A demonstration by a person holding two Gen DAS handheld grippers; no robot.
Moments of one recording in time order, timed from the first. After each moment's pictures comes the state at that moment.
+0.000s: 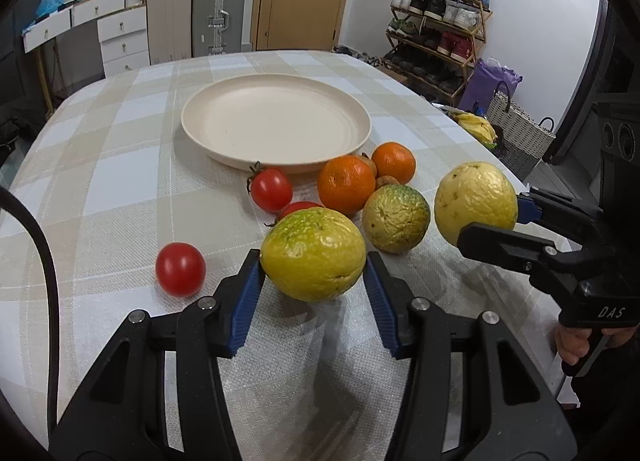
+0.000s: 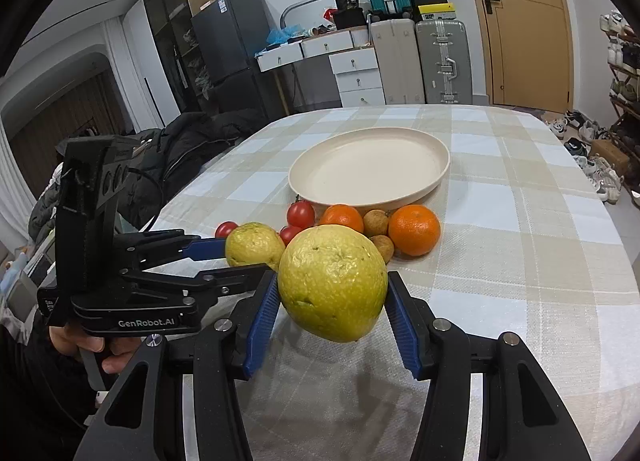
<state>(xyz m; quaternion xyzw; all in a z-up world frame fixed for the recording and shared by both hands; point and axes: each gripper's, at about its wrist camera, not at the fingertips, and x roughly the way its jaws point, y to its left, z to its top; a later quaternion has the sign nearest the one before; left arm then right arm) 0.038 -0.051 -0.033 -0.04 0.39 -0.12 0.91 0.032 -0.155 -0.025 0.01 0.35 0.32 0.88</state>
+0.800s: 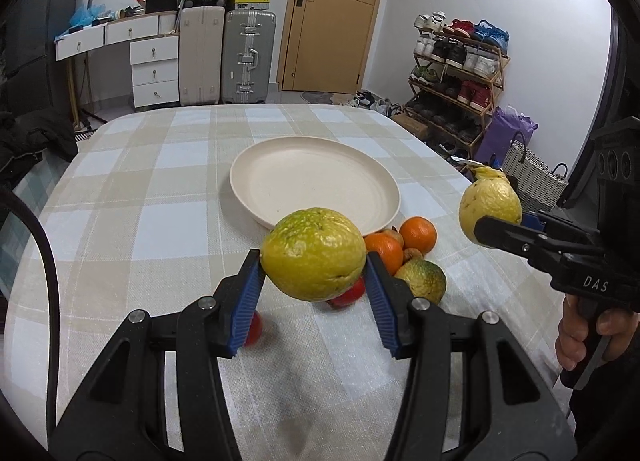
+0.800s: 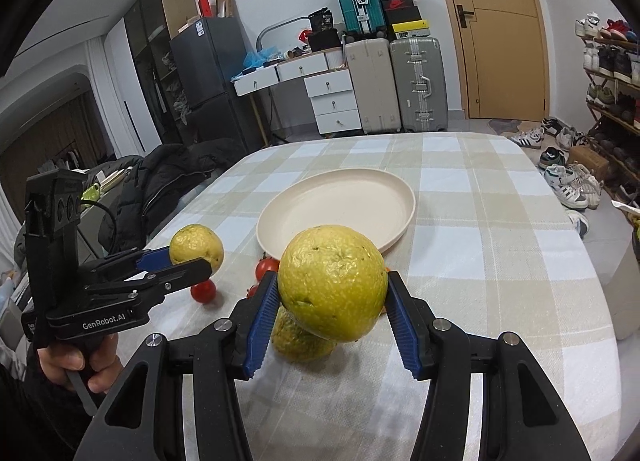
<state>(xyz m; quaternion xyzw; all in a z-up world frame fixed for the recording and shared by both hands) 0.032 -0.018 0.011 -0.07 0.32 -0.07 0.94 0.064 -0.166 0.003 0.03 0.32 0.28 0.90</state>
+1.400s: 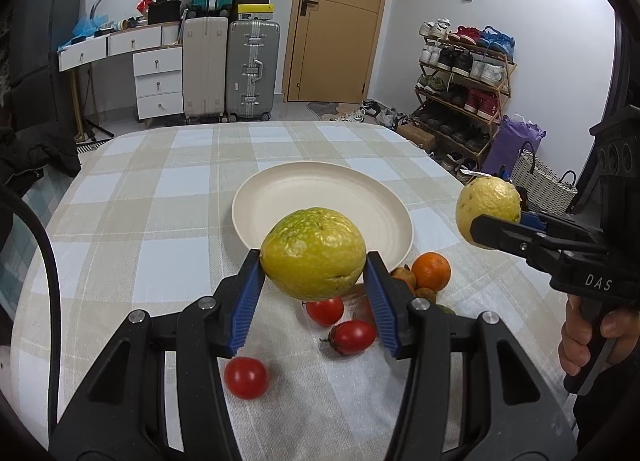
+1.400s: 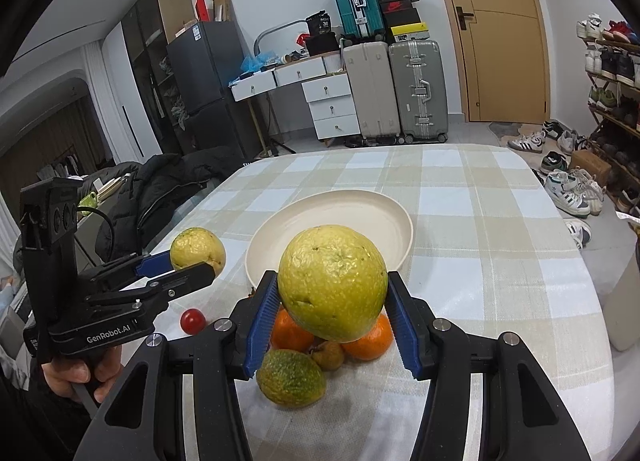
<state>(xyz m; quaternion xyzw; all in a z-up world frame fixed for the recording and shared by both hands) 0.068 -0.020 0.021 -0.06 0.31 -0.05 0.95 0.096 -0.160 0.015 0.03 0.32 0.28 0.90</state>
